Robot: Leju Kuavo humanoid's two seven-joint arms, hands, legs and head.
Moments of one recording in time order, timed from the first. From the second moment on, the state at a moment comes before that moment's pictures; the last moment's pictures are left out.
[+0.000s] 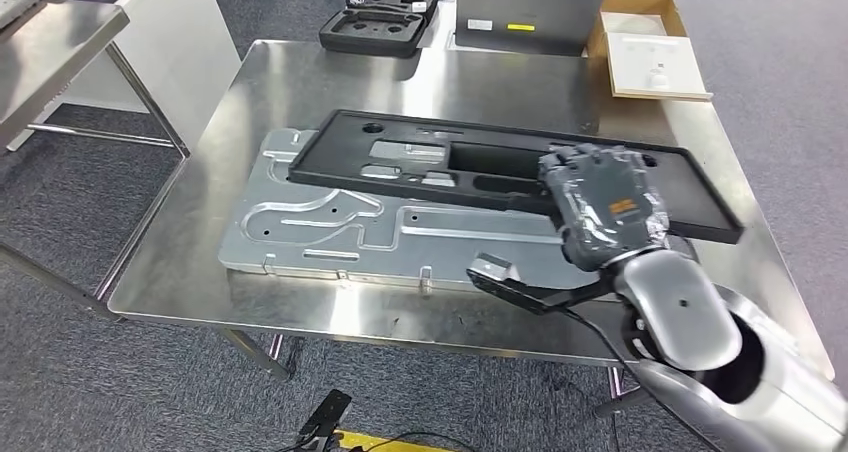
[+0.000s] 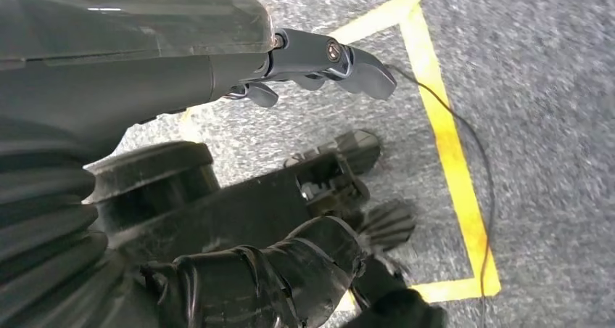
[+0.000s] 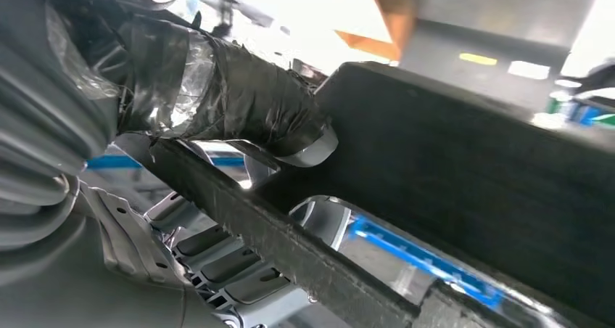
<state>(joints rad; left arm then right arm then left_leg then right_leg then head) -0.17 -0.02 -0.90 -0.22 0.62 0.41 -0.18 -0.74 -0.49 0.74 -1.73 1.04 0.36 0.44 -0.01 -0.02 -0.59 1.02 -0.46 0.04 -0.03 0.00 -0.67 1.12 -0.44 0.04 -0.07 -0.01</state>
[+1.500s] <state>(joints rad) -0.17 -0.05 -0.96 -0.22 0.59 0.27 -0.13 -0.84 -0.18 1.06 -1.33 0.82 0.38 0.41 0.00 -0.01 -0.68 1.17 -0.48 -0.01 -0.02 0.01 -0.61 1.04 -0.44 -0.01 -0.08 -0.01</state>
